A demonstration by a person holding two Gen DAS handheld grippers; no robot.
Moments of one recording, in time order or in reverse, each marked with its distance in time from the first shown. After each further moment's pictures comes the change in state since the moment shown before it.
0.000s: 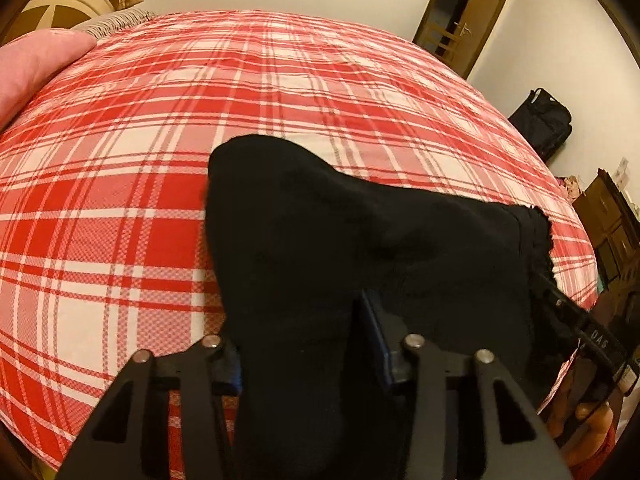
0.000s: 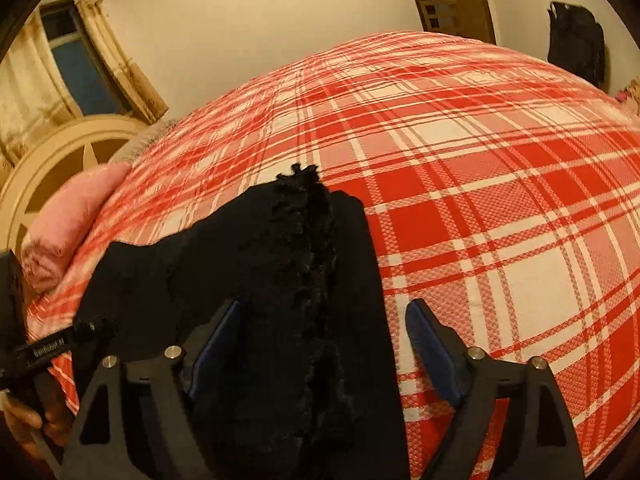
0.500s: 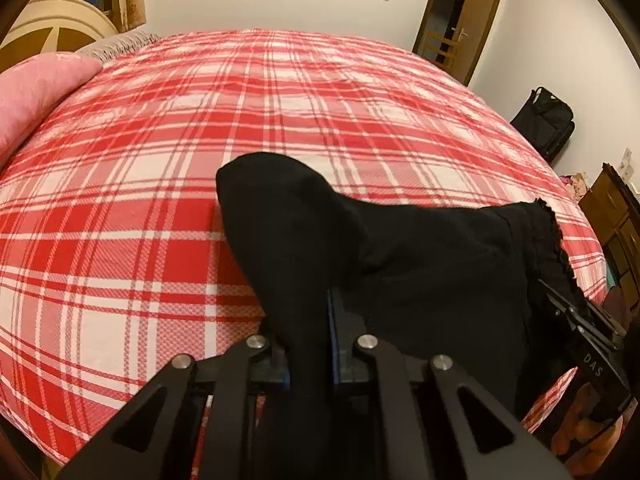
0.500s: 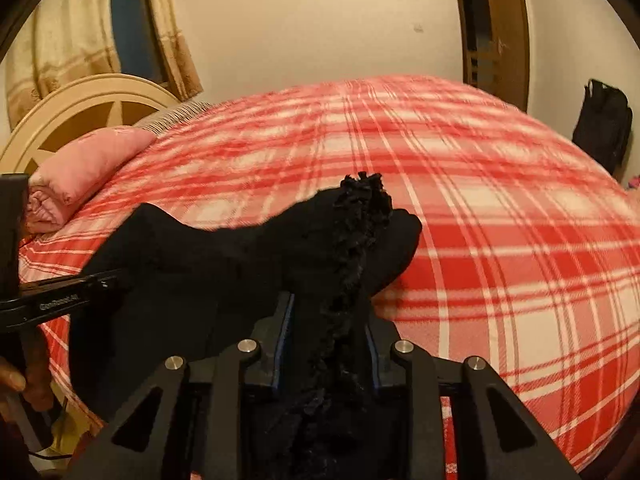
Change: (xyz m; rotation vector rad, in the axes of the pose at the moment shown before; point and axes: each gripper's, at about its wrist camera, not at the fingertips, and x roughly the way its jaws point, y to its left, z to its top) left arm -0.018 -0.009 0.001 0.040 -0.066 0.041; right arm -0.030 0.060 0.001 -0.233 -0.093 -0.022
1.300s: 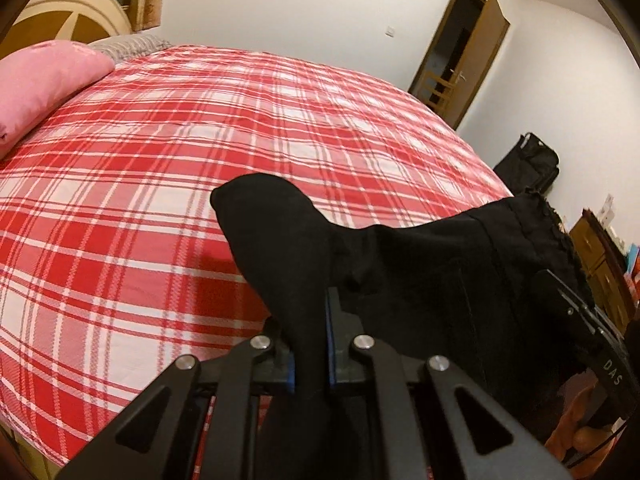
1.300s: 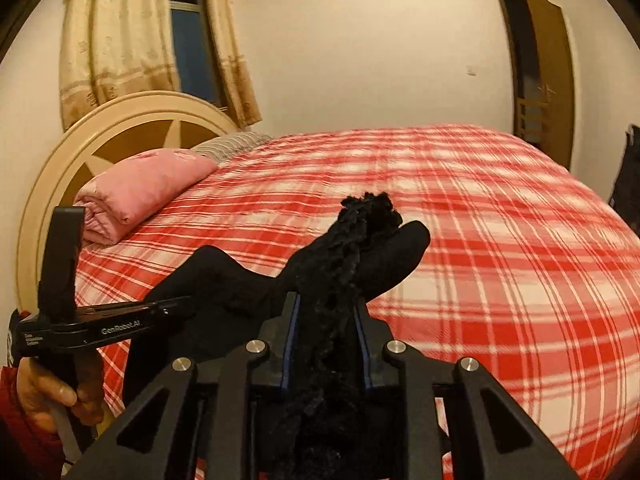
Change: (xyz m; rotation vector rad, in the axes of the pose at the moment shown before) left arm -0.037 0.031 0.025 -0.110 -0.090 -0.084; right arm -0.033 0.076 0.066 -0.134 -0.125 0.174
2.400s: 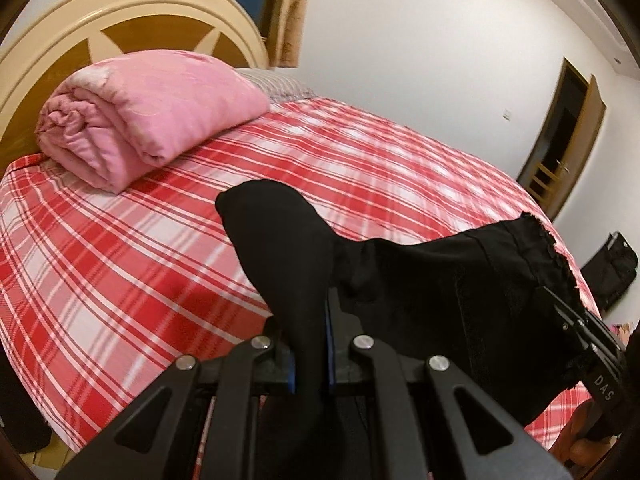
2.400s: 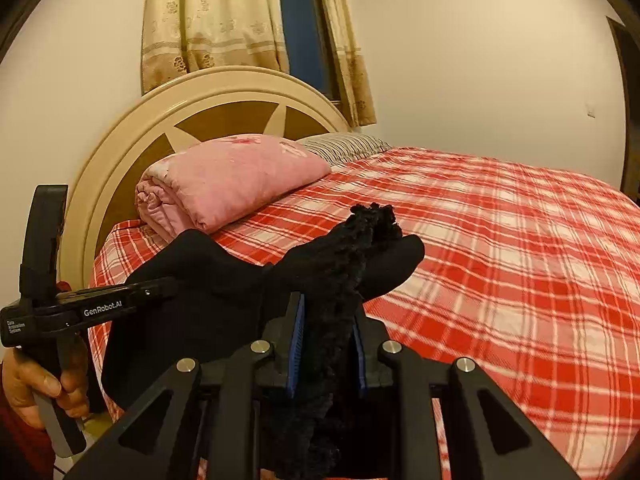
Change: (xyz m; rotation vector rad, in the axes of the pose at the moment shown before) left arm -0.060 0.183 0.068 -0.235 -0.230 0.332; right arm 0.176 0.160 0.088 -0.195 -0.016 0.305
